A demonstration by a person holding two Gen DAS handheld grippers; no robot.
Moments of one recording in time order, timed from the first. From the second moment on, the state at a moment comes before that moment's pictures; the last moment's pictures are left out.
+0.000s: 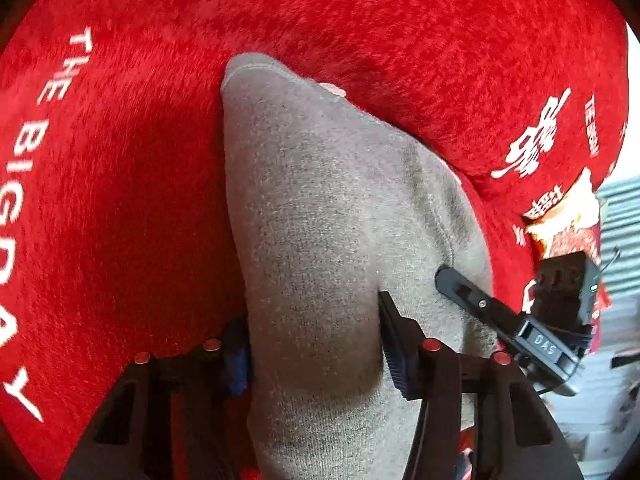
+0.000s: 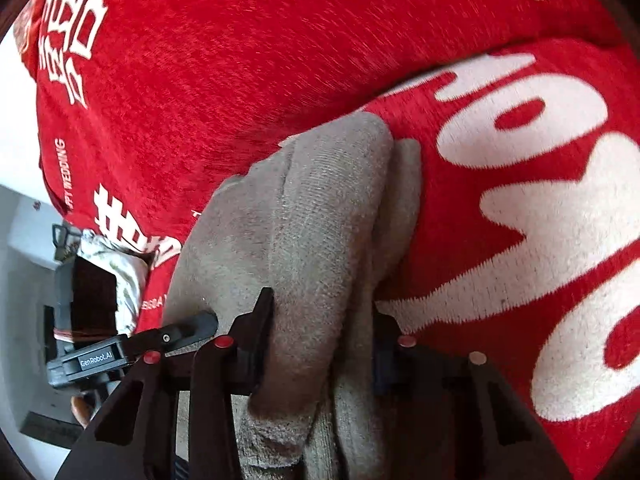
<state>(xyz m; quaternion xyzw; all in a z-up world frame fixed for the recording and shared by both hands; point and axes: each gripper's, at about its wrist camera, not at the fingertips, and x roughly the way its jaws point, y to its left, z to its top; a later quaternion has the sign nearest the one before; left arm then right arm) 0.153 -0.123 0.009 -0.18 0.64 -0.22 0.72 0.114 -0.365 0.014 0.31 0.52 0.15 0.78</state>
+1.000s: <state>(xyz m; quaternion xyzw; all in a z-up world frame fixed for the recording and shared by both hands) 0.077 -0.103 0.060 -0.08 0.60 -0.19 0.77 0.061 -0.299 0.078 0.18 0.53 0.11 0.82</state>
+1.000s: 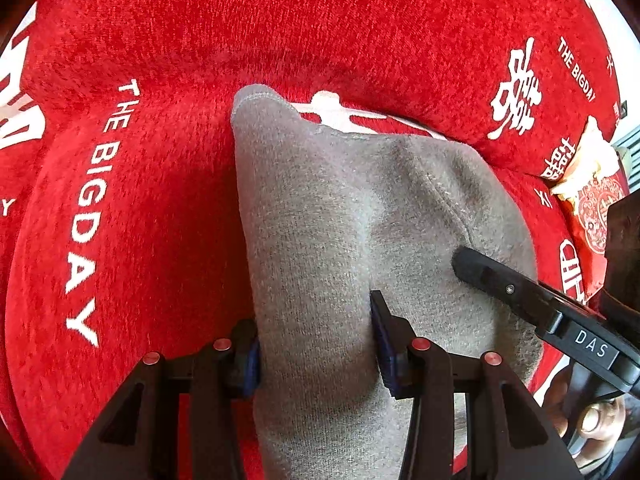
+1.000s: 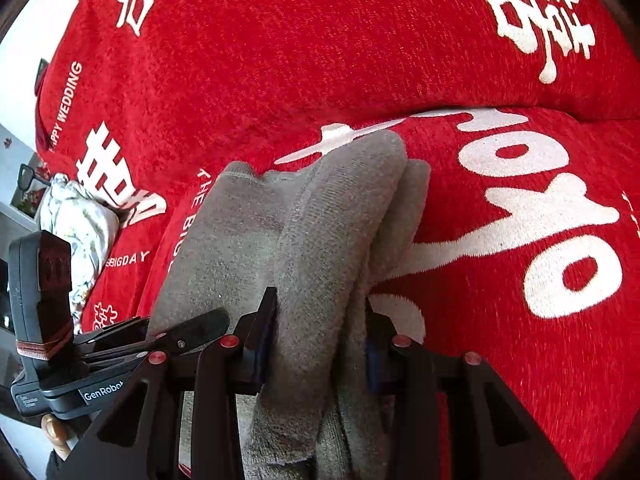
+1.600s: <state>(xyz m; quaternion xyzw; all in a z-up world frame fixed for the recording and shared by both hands) 0.030 -0.089 0.065 -0.05 0.57 -0.19 0.80 0.018 -0.275 0.082 0.15 0.51 0.12 0.84</state>
